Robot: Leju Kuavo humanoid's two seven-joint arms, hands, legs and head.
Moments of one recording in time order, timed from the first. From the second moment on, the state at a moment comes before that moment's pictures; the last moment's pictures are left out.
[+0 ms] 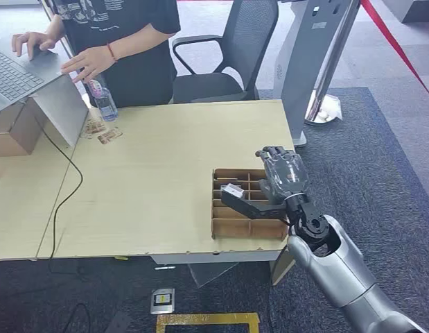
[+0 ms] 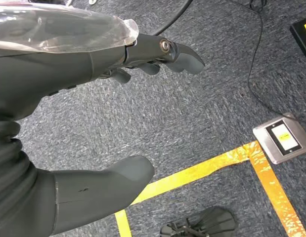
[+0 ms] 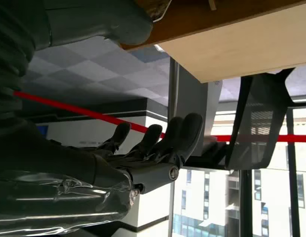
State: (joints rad) left arm -0.13 0.03 -0.89 -0.22 0.40 0.46 -0.13; right arm -0.37 -0.12 0.56 -1.48 1.33 -0.15 0.25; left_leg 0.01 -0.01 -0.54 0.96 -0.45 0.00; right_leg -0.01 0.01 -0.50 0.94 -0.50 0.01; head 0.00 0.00
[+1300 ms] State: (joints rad) left arm -0.13 0.03 -0.89 -0.22 0.40 0.46 -0.12; right arm -0.37 -0.12 0.56 -1.41 1.33 -0.15 0.26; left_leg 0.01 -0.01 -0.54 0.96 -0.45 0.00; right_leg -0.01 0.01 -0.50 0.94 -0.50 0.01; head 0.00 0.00
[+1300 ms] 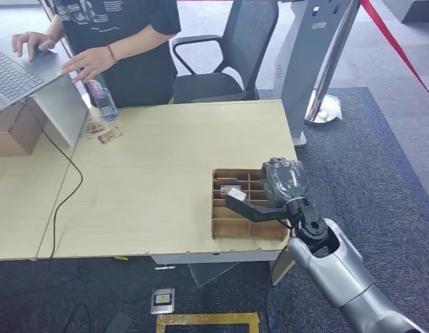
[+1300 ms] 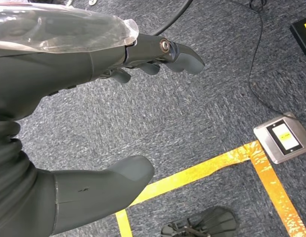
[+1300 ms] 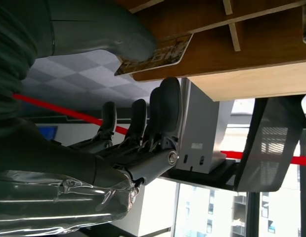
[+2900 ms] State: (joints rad) left arm -0.11 0.03 -0.89 -0.22 0.43 0.46 -0.14; right arm -0.39 -0.20 0.50 -1.58 1.27 -0.09 0.14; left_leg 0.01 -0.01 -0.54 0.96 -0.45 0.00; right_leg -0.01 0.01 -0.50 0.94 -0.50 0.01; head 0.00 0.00
